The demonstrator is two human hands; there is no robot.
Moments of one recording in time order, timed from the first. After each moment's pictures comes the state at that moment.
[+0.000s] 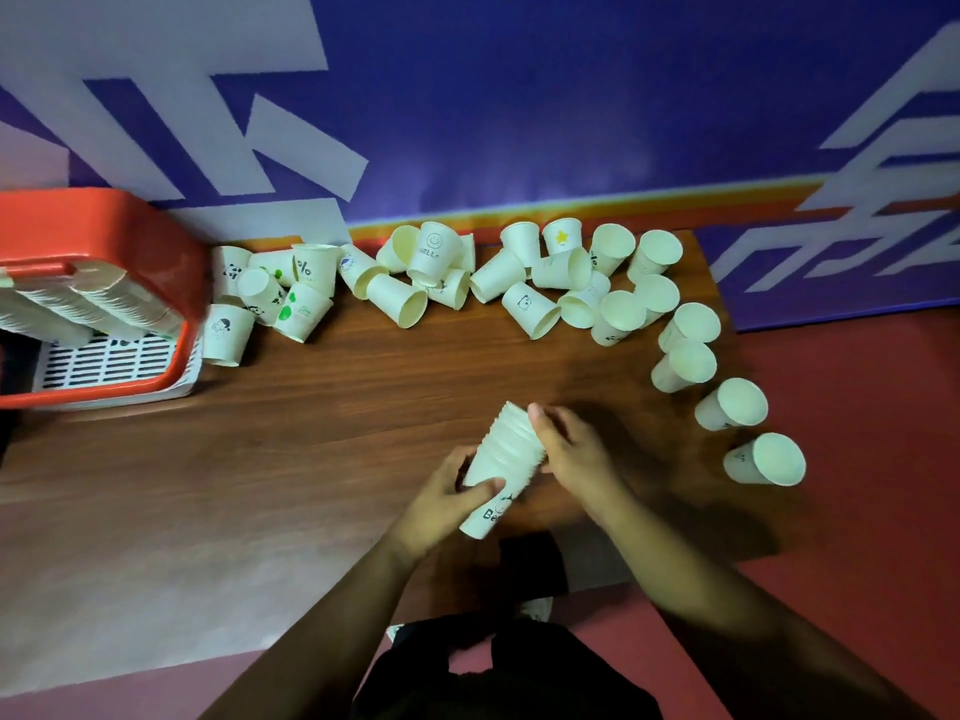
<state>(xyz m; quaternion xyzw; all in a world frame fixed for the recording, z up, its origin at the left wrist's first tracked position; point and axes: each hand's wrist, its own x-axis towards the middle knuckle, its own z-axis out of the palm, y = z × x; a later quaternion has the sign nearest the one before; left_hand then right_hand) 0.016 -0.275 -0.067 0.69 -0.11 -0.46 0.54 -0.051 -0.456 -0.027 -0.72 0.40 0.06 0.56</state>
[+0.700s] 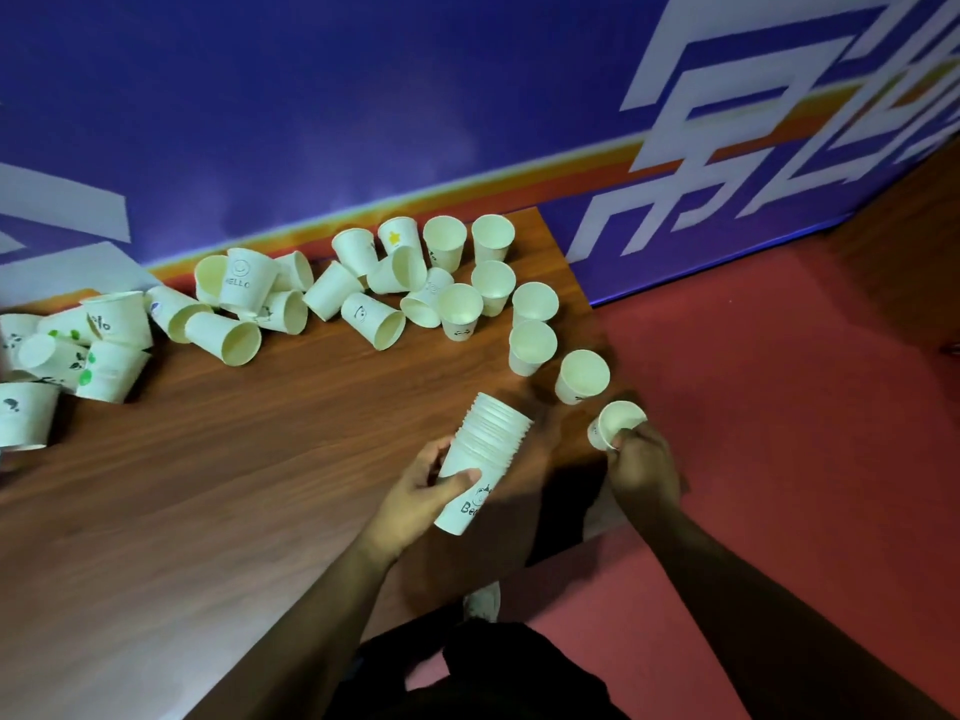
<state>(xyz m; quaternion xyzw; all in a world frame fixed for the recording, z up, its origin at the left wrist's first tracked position) -0.059 -0.430 -0.067 0.66 -0.14 -0.52 0.53 -0.257 -0.667 -0.103 -0.85 0.50 0.07 0.13</state>
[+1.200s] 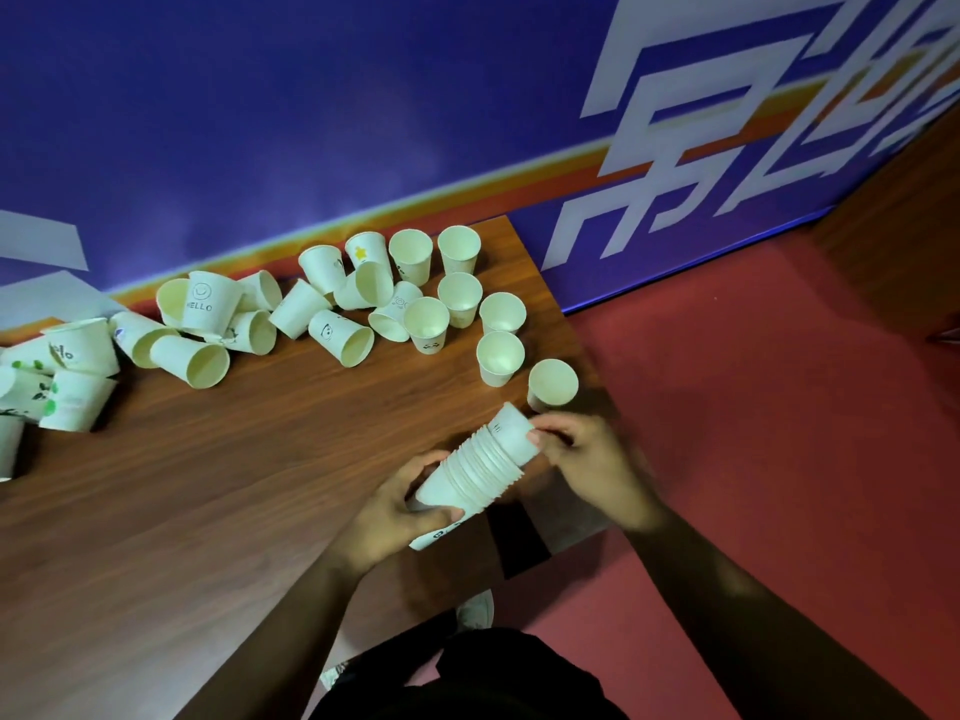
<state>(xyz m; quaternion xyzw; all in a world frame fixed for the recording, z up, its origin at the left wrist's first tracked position) -0.059 -0.445 -0.061 0.70 -0.24 -0.52 0.44 -0.217 -0.653 -0.008 -0.77 0.36 -0.10 0.51</state>
